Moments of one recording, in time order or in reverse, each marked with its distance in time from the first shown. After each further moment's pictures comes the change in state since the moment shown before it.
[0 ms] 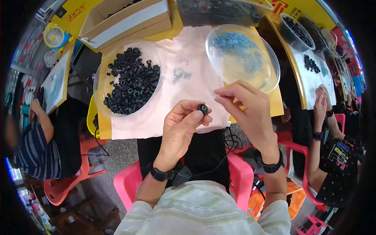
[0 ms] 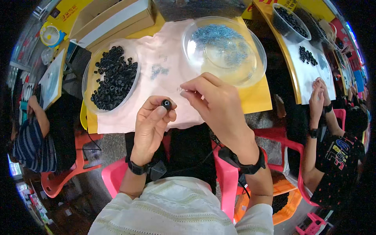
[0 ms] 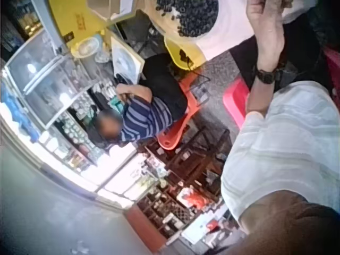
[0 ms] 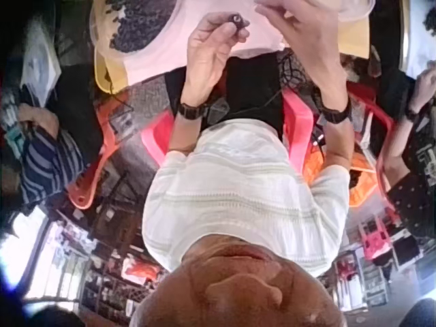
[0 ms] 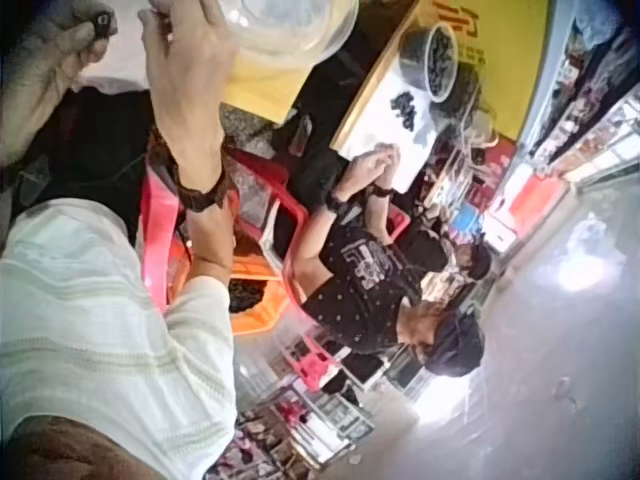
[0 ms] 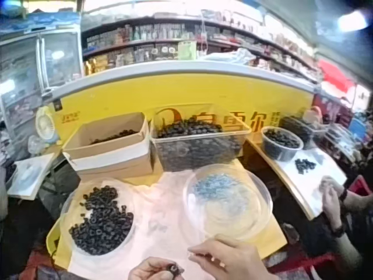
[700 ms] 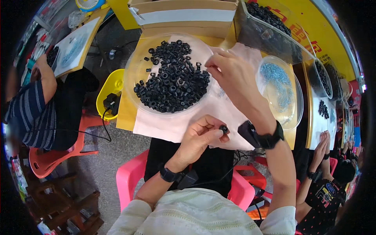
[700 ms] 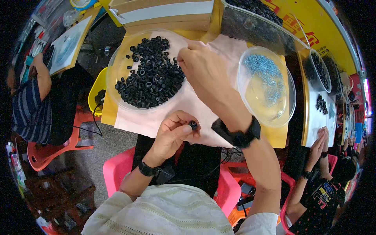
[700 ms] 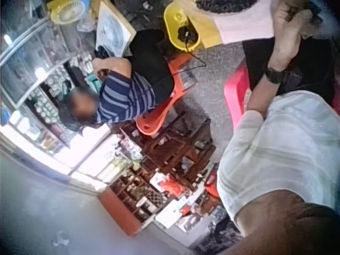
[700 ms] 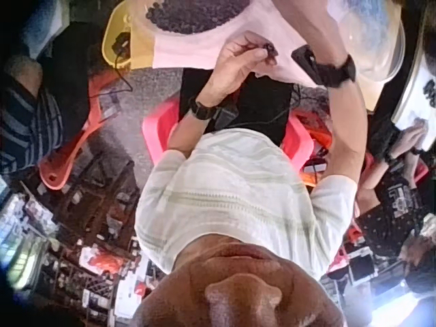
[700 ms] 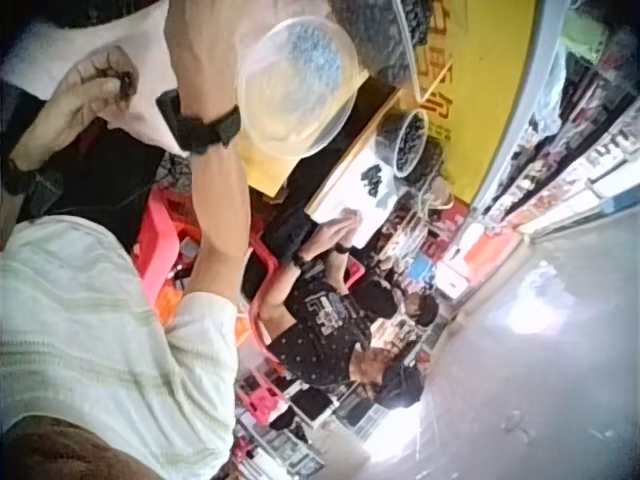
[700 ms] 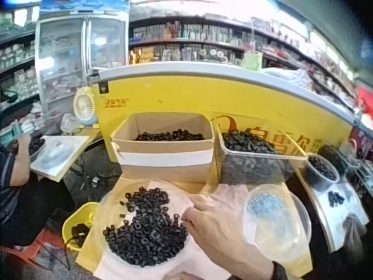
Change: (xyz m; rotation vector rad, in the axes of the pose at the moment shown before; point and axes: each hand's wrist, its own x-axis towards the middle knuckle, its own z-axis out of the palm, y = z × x) left_hand -0.009 0.009 -0.054 -0.046 0.010 0.000; right_hand 0.131 -0.007 0.111 -0.274 -0.198 -0.351
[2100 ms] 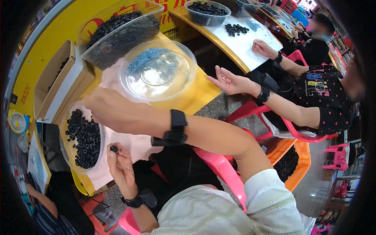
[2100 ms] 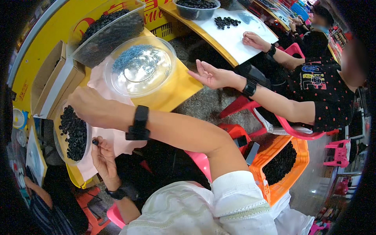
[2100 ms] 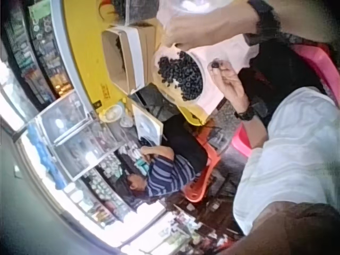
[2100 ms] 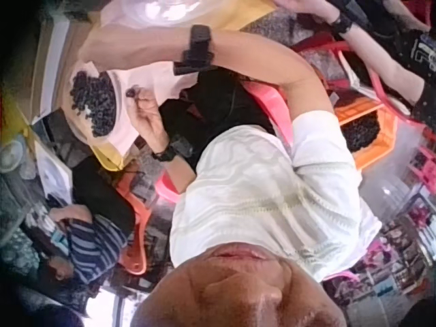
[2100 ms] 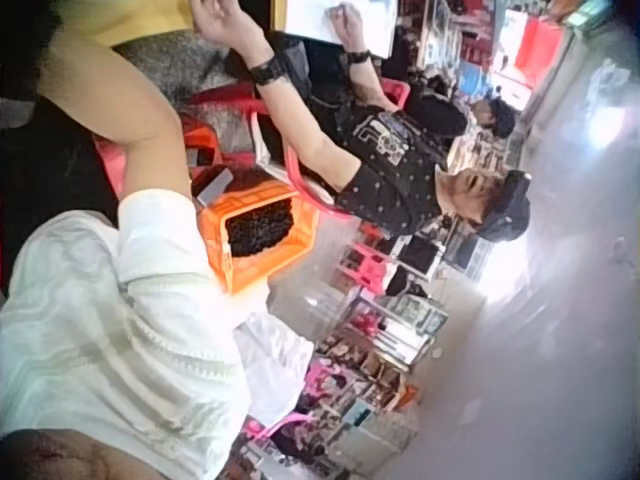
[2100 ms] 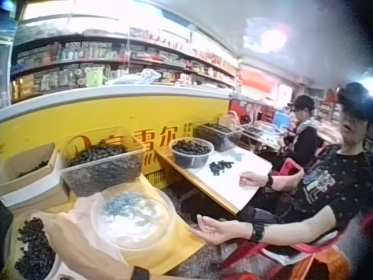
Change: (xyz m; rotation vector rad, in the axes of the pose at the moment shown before) left_hand 0.002 -0.001 -0.011 -0.065 0.007 0.093; right_hand -0.056 0.002 -0.033 0.190 0.509 -0.113
